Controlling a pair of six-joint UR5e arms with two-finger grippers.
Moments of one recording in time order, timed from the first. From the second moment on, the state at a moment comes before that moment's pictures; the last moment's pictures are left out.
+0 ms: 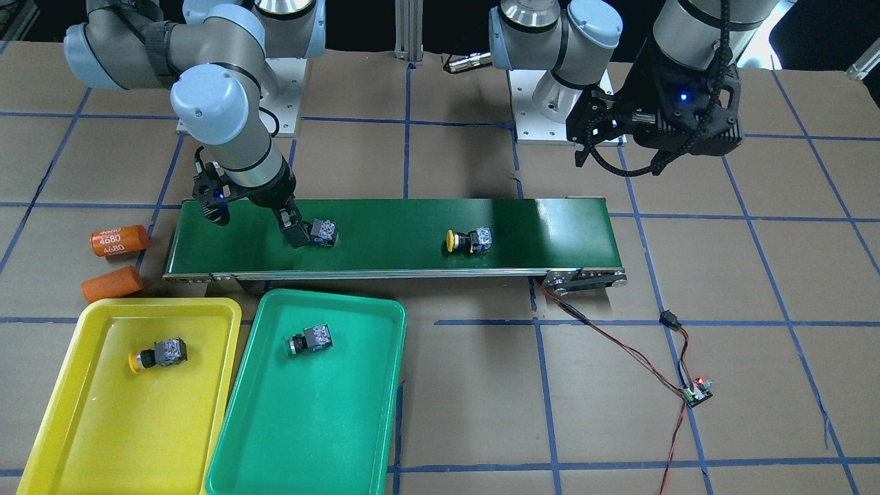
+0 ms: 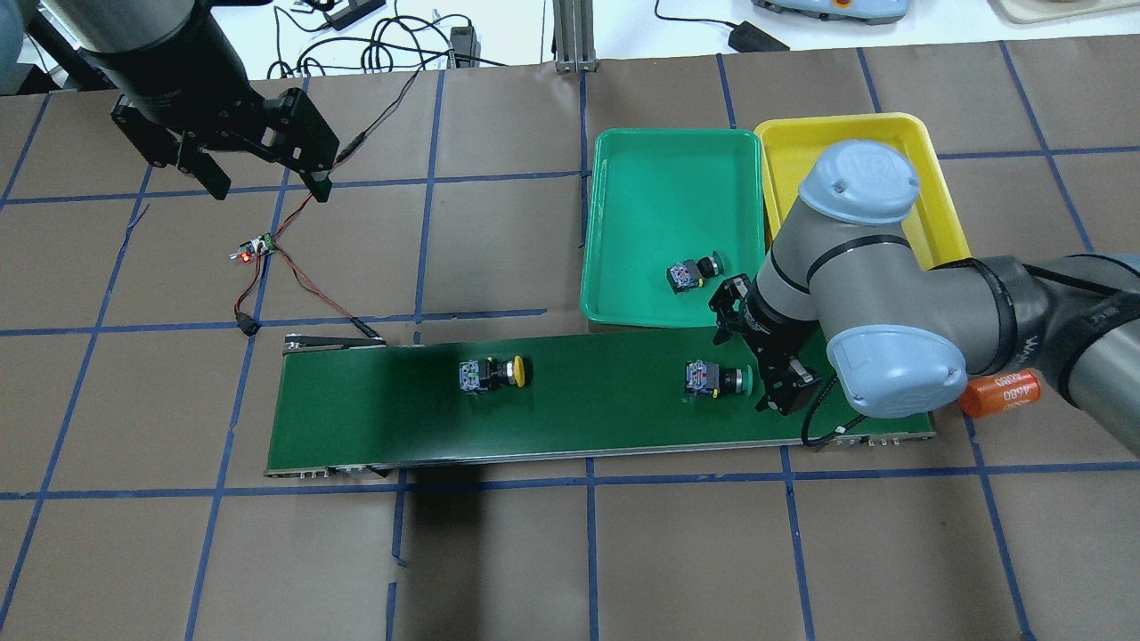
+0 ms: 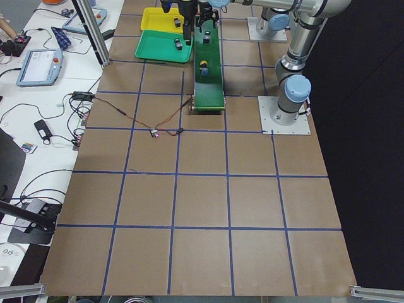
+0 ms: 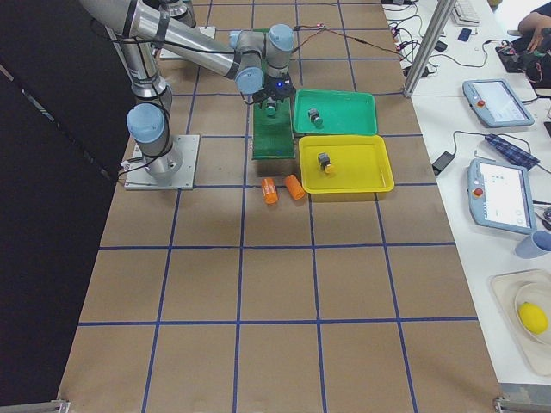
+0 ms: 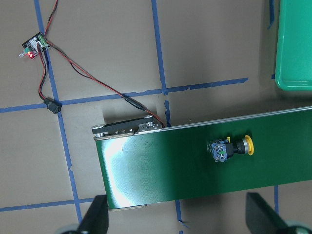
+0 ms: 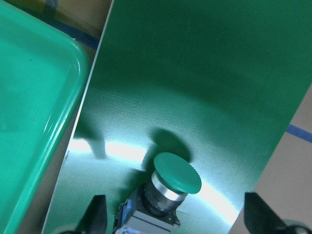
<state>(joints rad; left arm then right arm) -1.54 -1.61 -1.42 -1.72 1.56 0.13 1.63 -1.51 2.08 -2.03 -1.45 1.22</state>
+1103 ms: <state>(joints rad) -1.54 -1.62 -1.43 -1.72 1.56 0.13 1.62 -1.48 2.09 -2.04 -1.47 1.15</state>
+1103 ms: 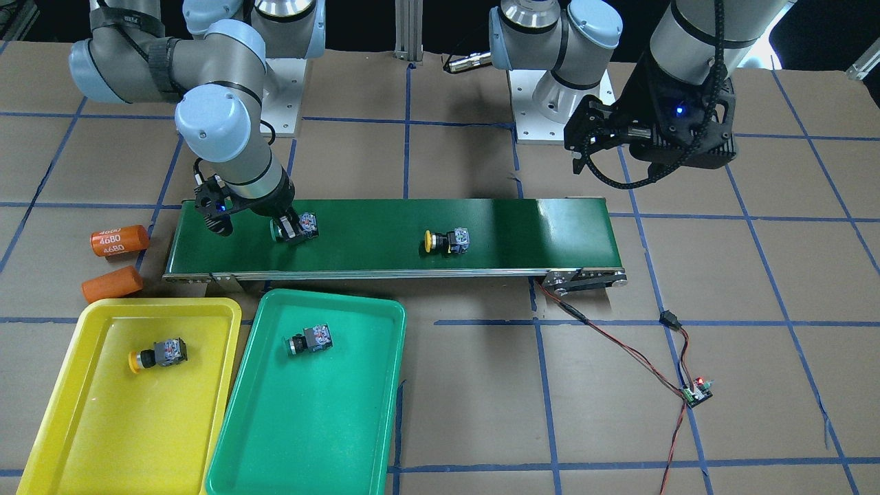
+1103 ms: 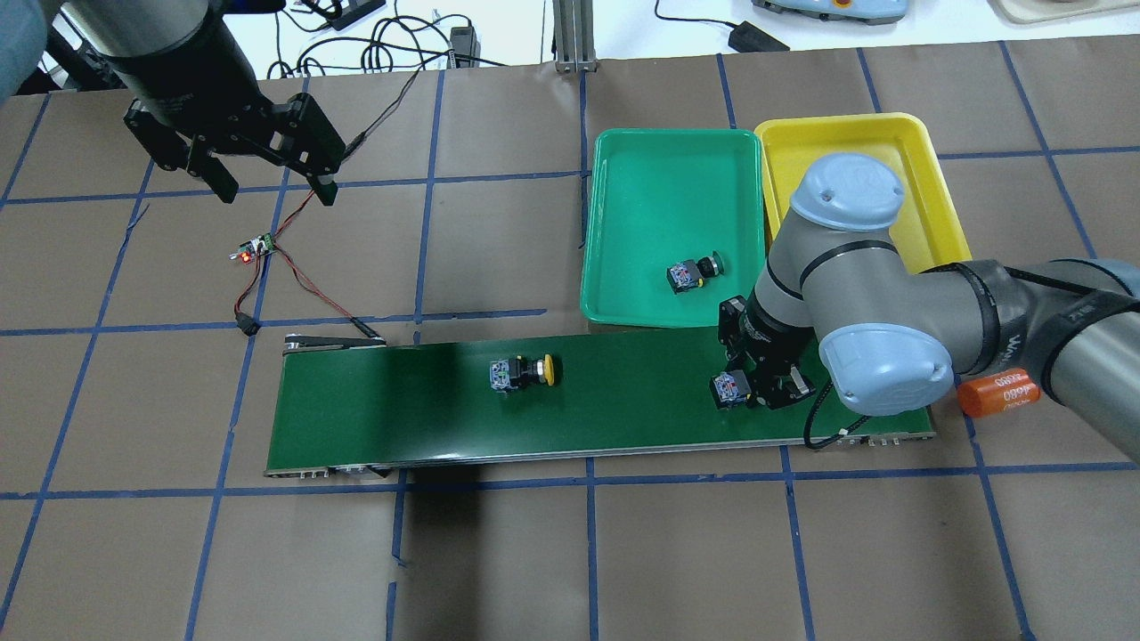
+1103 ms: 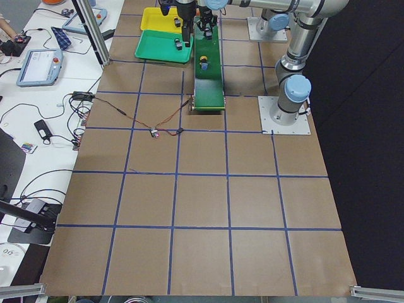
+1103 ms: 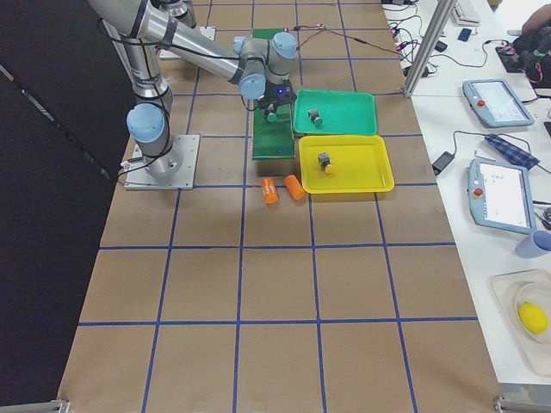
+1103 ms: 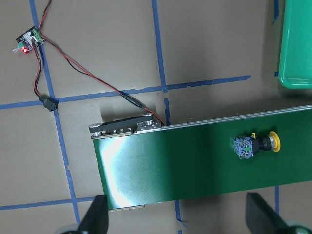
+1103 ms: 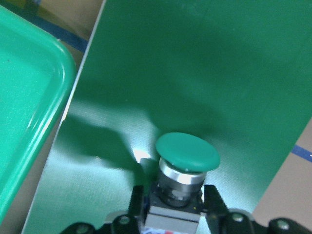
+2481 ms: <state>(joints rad) -1.55 -1.62 -1.43 -1.72 1.56 0.13 1.65 -1.18 1.74 -2.35 -1.46 1.12</state>
